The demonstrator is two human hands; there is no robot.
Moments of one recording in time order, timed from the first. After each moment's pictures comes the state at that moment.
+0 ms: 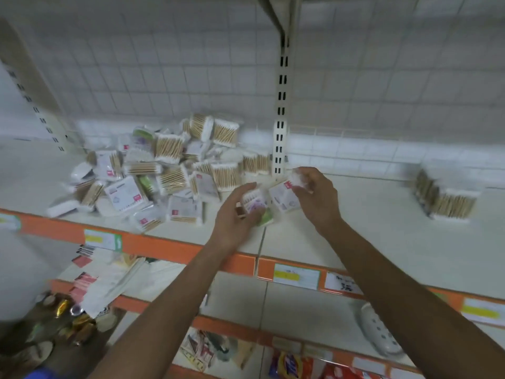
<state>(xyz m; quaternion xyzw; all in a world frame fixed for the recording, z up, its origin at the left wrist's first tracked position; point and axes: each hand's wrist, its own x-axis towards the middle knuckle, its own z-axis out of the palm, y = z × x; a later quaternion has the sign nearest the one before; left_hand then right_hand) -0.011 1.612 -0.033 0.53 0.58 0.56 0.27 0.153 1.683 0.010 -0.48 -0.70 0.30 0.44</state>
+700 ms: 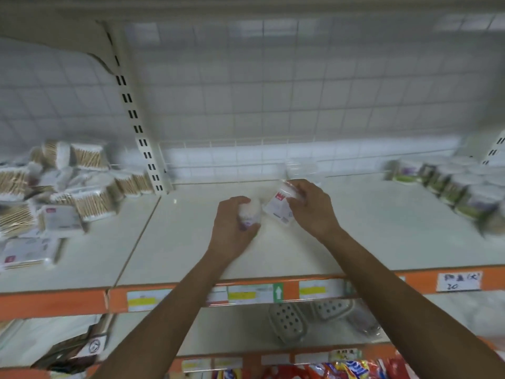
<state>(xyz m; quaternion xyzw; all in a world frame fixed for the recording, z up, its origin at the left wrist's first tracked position) 0.226 1.686 -0.038 0.67 0.56 0.46 0.17 0.405 1.701 0.022 -0.58 -0.70 0.21 0.37</state>
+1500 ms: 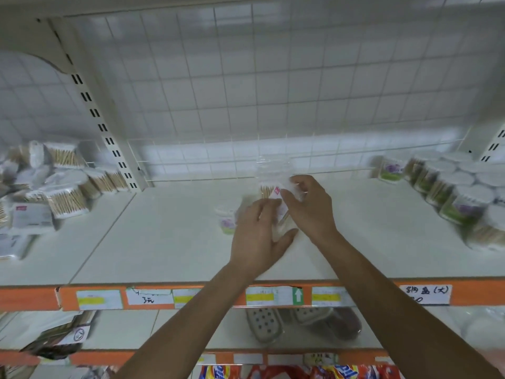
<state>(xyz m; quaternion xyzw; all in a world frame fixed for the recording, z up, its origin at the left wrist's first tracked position) 0.365 1.689 -0.043 0.75 0.53 0.39 -0.04 0.487 1.720 0.012 -0.57 -0.63 0.28 0.46</state>
